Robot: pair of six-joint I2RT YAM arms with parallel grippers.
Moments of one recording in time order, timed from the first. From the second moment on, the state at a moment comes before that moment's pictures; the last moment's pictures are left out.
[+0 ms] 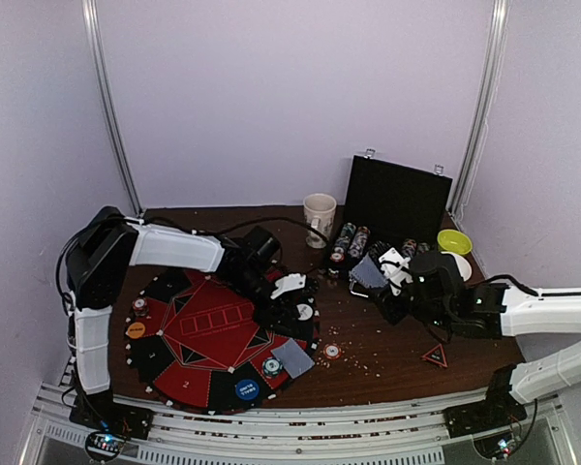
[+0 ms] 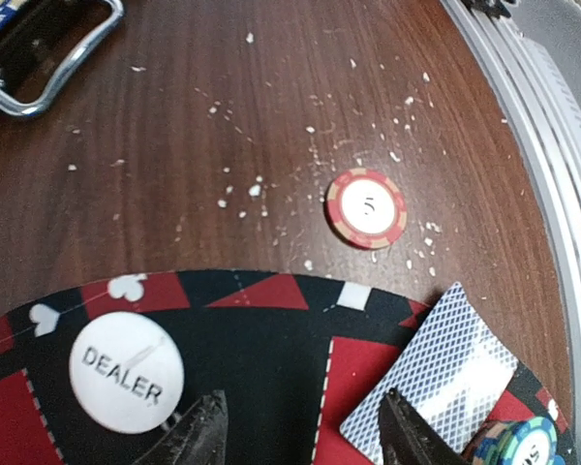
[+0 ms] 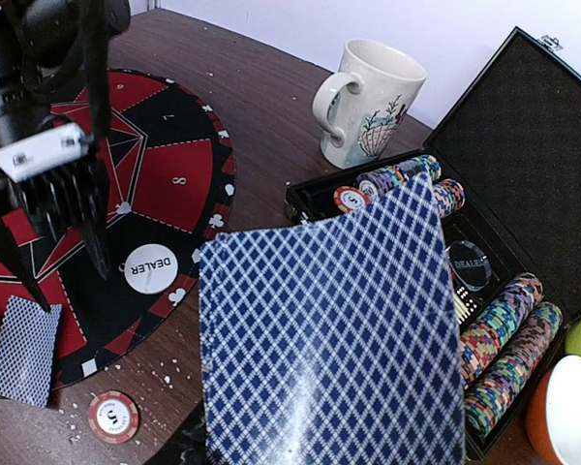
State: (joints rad) left arm -0.79 2.06 1.39 -0.48 0.67 0.68; right arm 0.92 1.12 0.60 -0.02 0.40 0.00
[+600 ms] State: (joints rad) left arm -0.84 2.11 1.41 -0.57 0.64 0.81; right arm 0.92 1.07 0.56 -0.02 0.40 -0.02
